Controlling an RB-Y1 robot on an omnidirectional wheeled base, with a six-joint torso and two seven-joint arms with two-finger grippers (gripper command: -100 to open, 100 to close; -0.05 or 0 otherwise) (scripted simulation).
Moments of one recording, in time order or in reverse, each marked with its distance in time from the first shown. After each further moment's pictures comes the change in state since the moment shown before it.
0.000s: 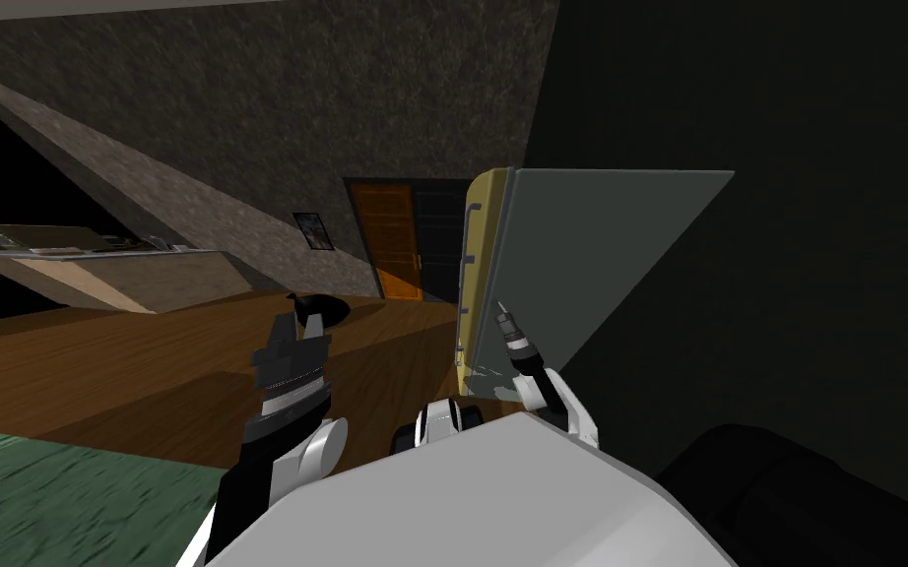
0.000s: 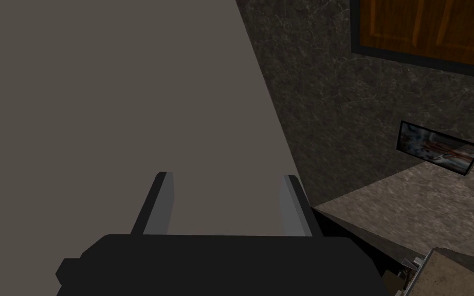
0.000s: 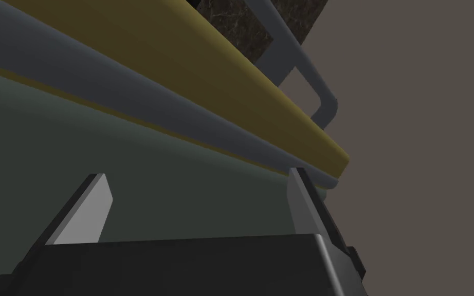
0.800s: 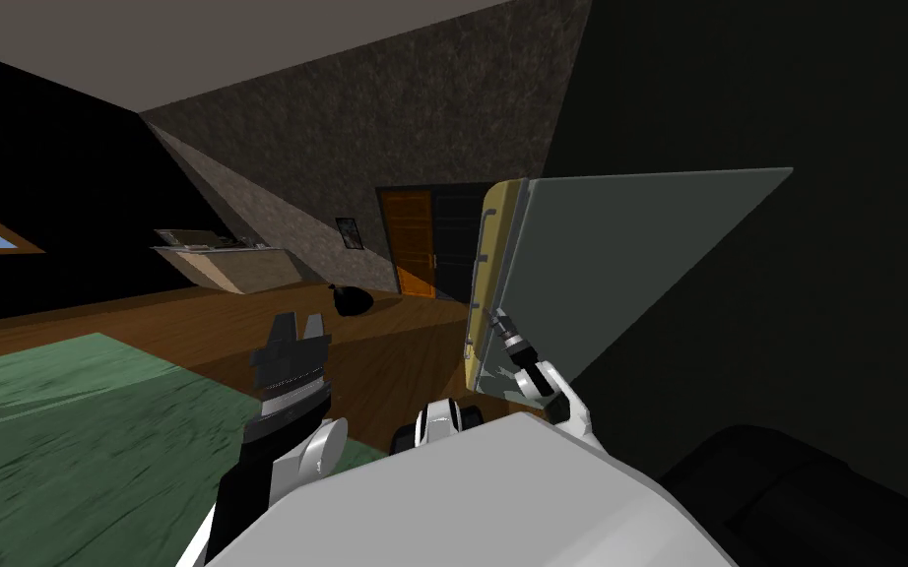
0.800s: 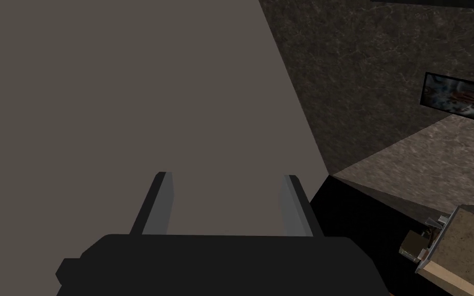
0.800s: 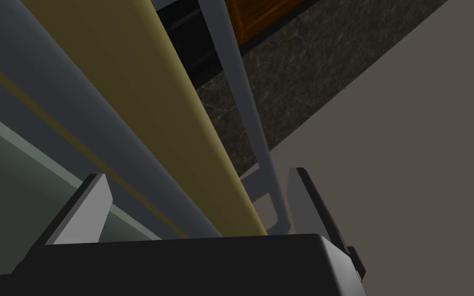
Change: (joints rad) left arm 0.000 0.000 0.000 0.000 0.000 0.000 0.000; right arm -0.072 -0.084 -0.029 0.144 0.206 0.162 0.179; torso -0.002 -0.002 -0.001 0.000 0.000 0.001
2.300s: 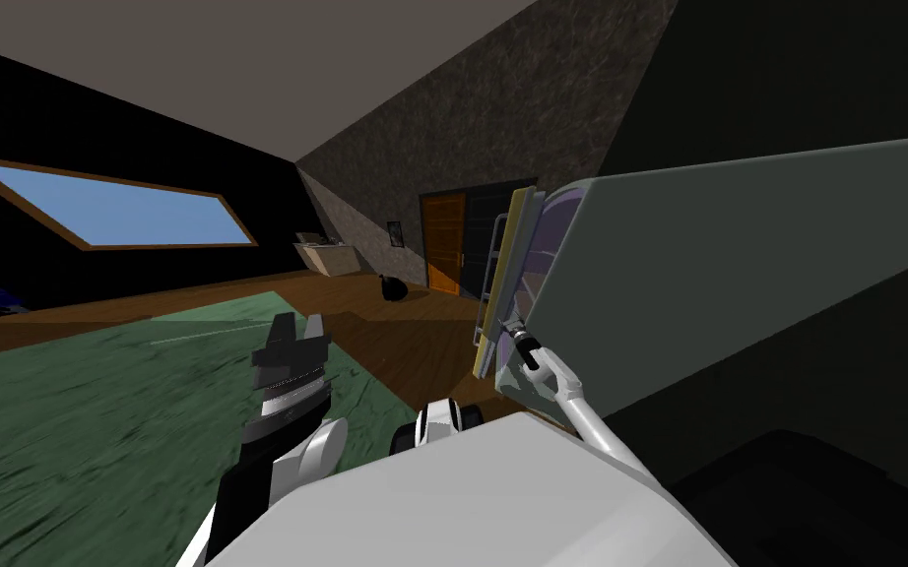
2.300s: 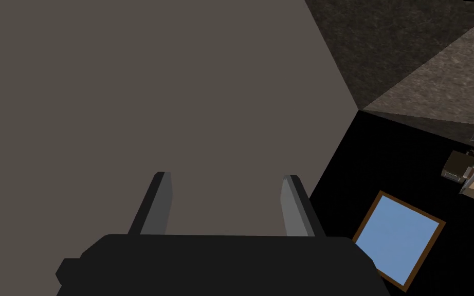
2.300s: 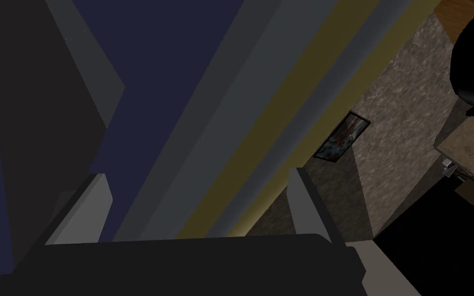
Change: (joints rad) left arm 0.000 0.000 0.000 0.000 0.000 0.000 0.000; right arm -0.171 -0.155 -0.062 0.343 0.402 0.337 0.333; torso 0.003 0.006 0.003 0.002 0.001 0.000
